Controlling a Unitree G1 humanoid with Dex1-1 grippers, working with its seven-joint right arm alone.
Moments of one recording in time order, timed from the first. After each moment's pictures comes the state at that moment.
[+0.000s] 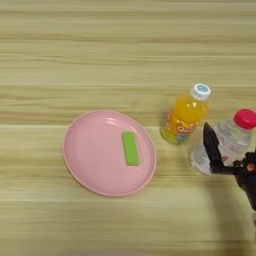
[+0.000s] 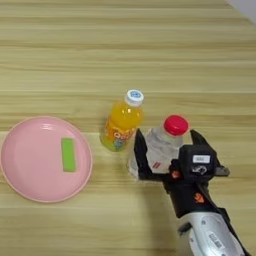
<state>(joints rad) 0.48 -0.18 -0.38 -0.64 0.24 0.16 0.25</state>
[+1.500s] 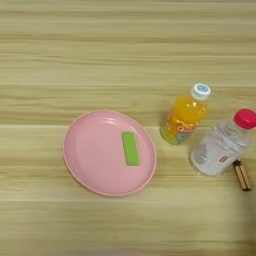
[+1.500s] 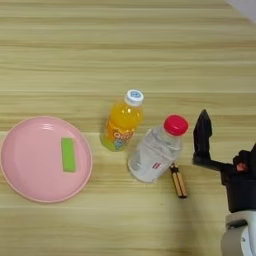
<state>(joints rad) 0.40 -0.20 -0.65 -0.66 0.36 0.21 0.18</state>
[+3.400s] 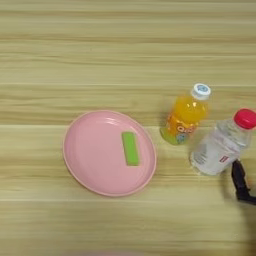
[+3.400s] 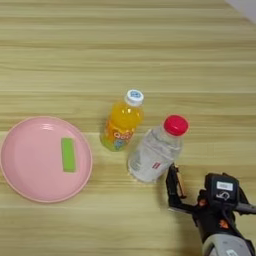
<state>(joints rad) 0.48 -0.20 -0.51 -0.31 0.16 0.16 0.25</state>
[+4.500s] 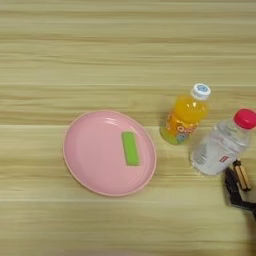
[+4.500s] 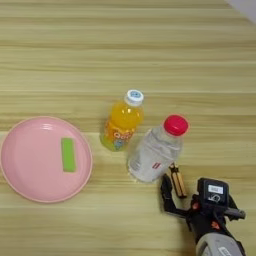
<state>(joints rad) 0.42 -0.23 -0.49 -0.16 0.15 0.16 0.25</state>
